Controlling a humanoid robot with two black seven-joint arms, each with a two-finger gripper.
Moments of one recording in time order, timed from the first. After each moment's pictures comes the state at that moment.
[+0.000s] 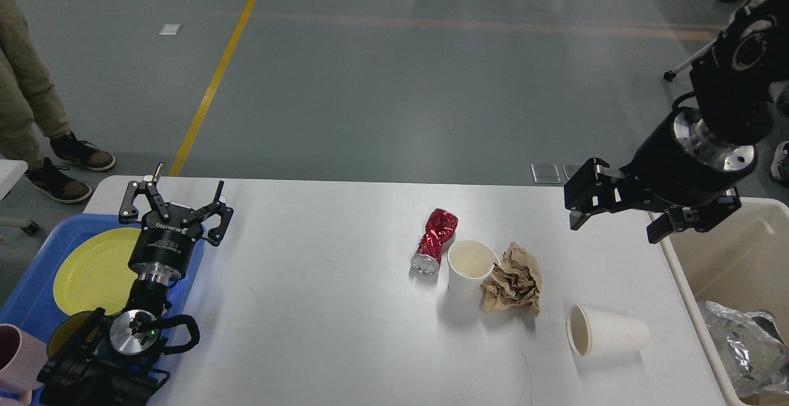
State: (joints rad) left arm -0.35 0.12 -1.37 -0.69 0.08 -0.63 -0.20; right arm 2.45 -0.33 -1.37 1.68 0.13 0.67 -0.18
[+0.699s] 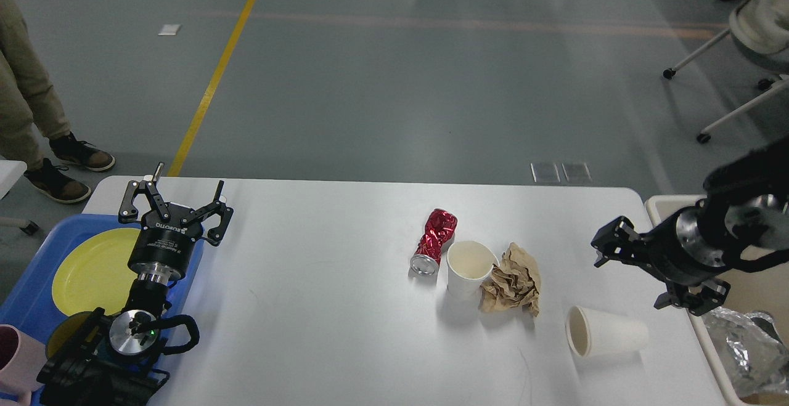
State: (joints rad) left arm -0.35 0.12 -1.37 -0.69 0.08 -0.63 -0.20; right arm 1.91 -0.48 -1.35 1.58 0.45 0.17 -0.18
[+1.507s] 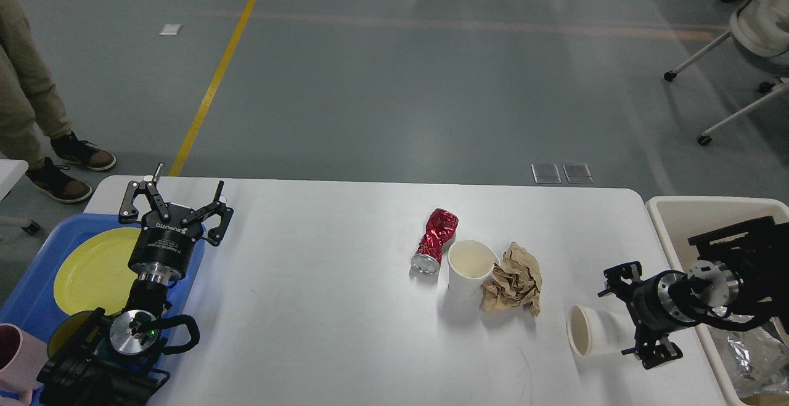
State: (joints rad) left arm -0.35 0.12 -1.37 -0.69 0.08 -0.63 -0.20; right arm 1.31 -0.49 -1.09 1.13 0.83 0.14 -0.19
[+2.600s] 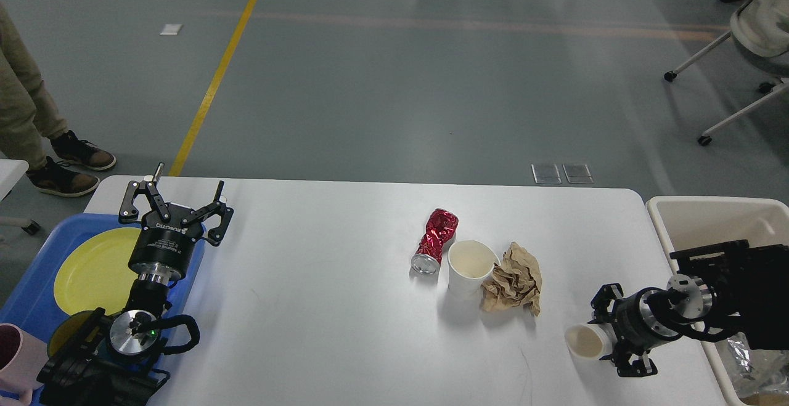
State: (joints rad) left arm -0.35 0.12 -1.37 -0.69 0.08 -0.63 -0.20; right arm 1.16 -0.45 -0.95 0.98 0.81 0.16 -0.30
